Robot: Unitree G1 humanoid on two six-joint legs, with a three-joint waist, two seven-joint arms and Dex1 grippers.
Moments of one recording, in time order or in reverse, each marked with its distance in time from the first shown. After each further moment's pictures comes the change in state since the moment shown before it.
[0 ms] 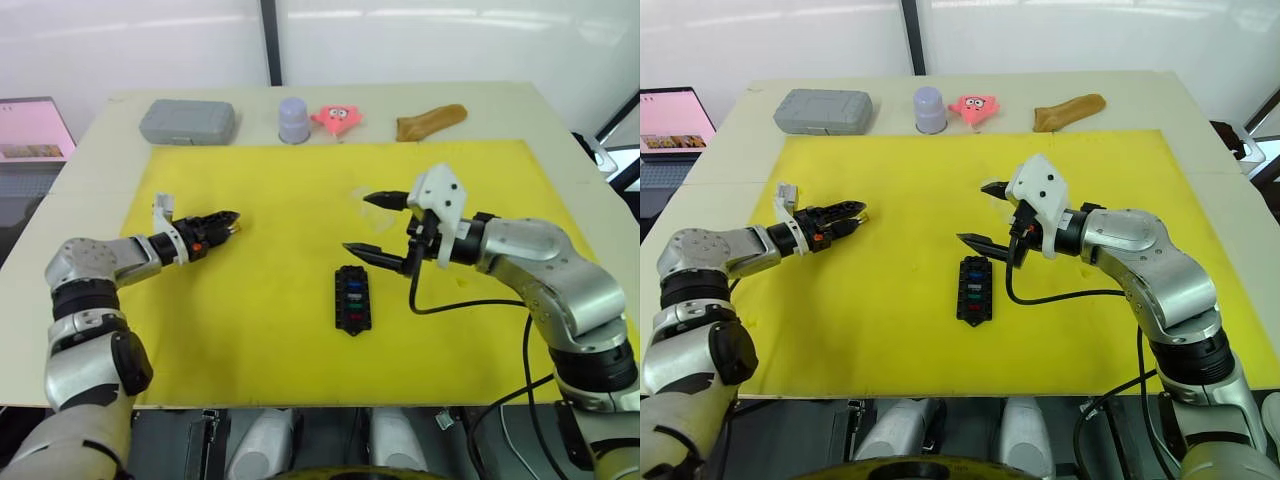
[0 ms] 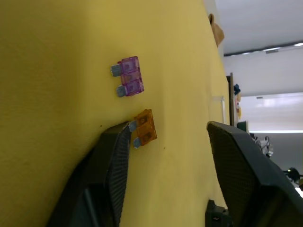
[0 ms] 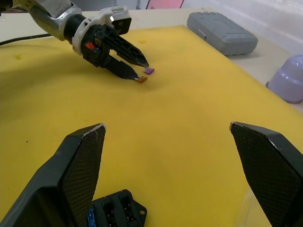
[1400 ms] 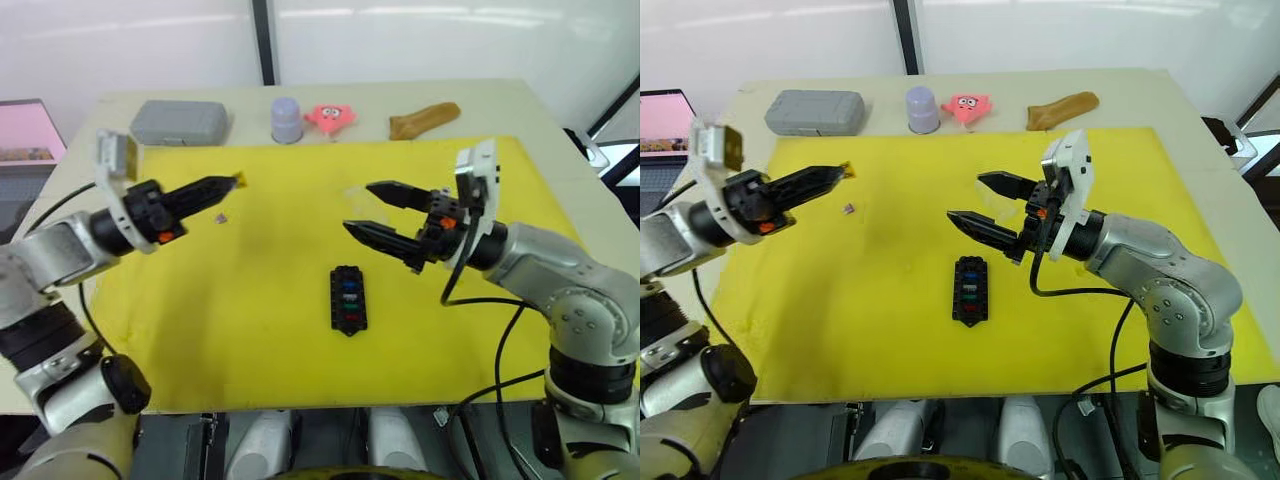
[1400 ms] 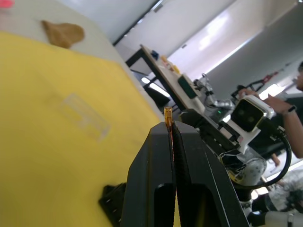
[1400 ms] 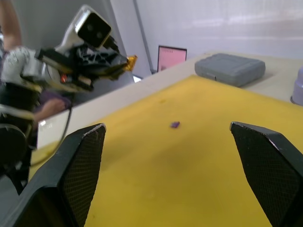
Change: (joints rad) left arm 0.115 -0.076 0.170 -0.819 -0.684 0.278 0.285; right arm 0.005 0.195 -0.268 -0.073 0.528 0.266 -0.255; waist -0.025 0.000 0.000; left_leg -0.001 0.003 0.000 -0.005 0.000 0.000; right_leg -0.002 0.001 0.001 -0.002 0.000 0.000
